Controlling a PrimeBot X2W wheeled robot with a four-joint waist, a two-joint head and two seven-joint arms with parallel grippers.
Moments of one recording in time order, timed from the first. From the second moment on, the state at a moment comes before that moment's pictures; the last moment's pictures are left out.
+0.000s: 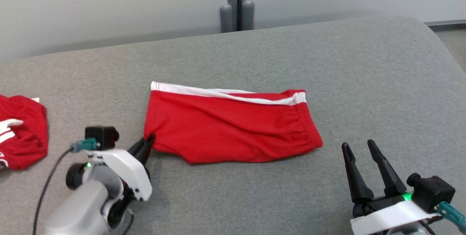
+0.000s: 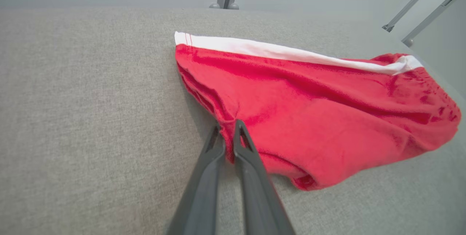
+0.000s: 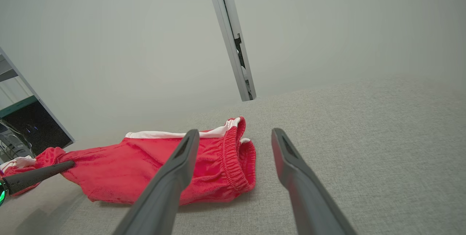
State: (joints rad) left arm -0.59 0.35 -0.84 0.77 -1.02 -0.09 -0.11; right arm -0.04 -0.10 0.18 0.13 0.40 0.13 -0.26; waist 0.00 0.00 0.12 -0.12
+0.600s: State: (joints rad) left arm -0.45 0.33 -0.66 0.61 -0.92 0.02 -0.26; right arm -0.03 -0.13 0.15 0.14 0.39 0.13 -0.26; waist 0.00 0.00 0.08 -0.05
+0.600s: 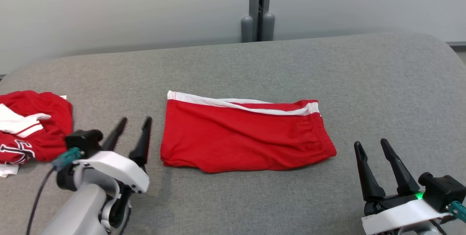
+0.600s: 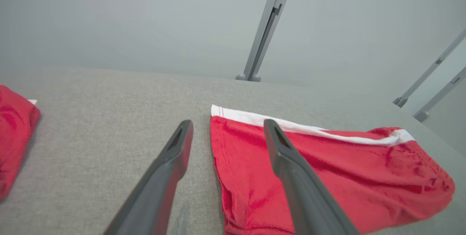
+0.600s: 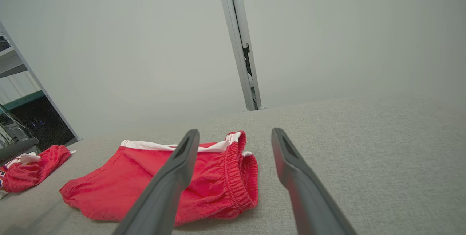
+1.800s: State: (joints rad) left arm 0.08 0.14 -0.01 0.13 -0.24 0.02 -0.26; right arm 0.04 -0.10 0.06 0.14 0.36 0.13 -0.26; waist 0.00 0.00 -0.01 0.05
